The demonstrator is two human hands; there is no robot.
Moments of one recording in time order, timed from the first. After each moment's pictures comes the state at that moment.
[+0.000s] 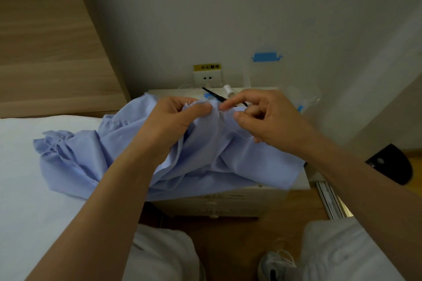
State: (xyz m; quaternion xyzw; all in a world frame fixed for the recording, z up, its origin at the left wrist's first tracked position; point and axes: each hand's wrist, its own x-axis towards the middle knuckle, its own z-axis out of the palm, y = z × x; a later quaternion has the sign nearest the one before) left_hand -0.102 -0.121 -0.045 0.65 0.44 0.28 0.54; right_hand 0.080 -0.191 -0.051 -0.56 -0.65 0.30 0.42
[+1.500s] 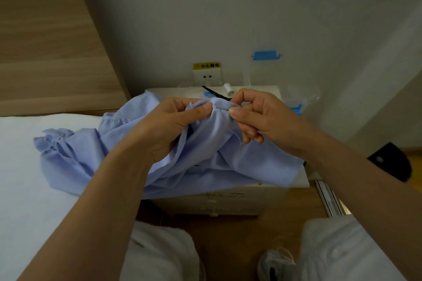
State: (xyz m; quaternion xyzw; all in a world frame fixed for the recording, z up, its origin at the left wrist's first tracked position) left_hand -0.105 -0.120 -0.042 0.59 0.40 0.24 0.66; right_hand 0.078 -0.187 -0.056 -0.51 -0.59 0.45 0.43
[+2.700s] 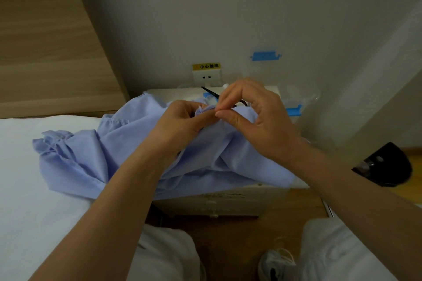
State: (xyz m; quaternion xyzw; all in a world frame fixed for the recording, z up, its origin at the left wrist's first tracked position) left_hand -0.096 -0.128 -0.048 0.70 0.40 0.28 0.52; right_hand 0.064 -0.179 -0.067 -0.44 -0.72 0.09 0.53
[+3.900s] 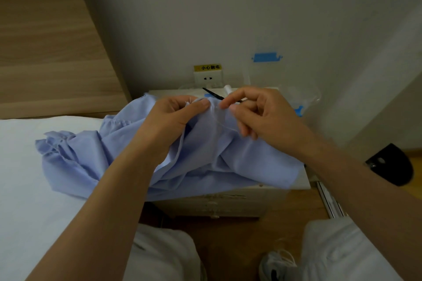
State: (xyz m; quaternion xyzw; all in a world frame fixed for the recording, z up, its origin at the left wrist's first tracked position) left_hand -0.105 -0.117 -0.050 0.65 0.43 0.31 0.54; right_hand 0.074 -0.188 -0.052 -0.53 -0.64 0.31 0.46
